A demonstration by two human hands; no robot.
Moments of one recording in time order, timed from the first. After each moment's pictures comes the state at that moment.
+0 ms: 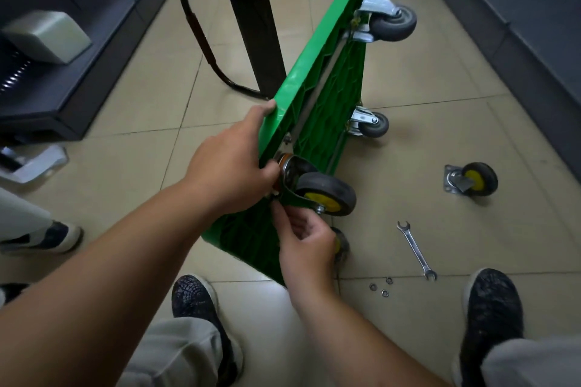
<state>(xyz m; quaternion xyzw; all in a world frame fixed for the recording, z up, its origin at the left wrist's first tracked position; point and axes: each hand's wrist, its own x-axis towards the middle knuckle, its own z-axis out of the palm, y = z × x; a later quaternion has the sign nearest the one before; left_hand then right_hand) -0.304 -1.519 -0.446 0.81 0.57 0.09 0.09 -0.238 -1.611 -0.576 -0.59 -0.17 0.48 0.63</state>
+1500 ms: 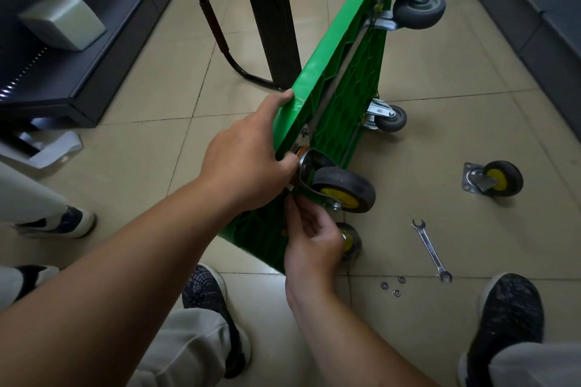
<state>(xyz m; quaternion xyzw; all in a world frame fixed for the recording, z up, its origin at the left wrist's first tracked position) -0.304 -1.522 -0.451 0.79 0.60 0.12 0.12 -0.256 -1.604 -0.578 -0.52 -0.05 0.51 0.68</state>
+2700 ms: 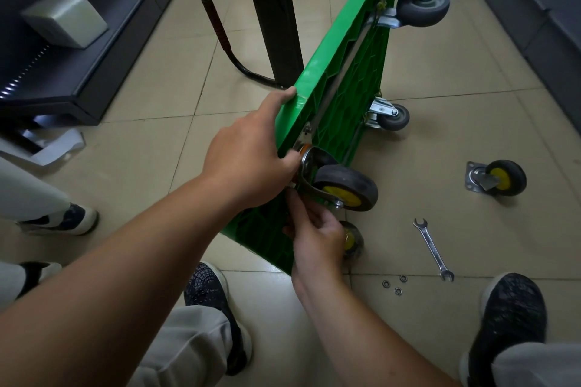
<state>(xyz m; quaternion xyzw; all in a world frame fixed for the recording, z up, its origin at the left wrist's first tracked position) -0.305 -1.520 -0.452 0.79 0.60 0.12 0.12 -0.247 -1.599 -0.582 -0.50 -0.02 0.58 0.64</state>
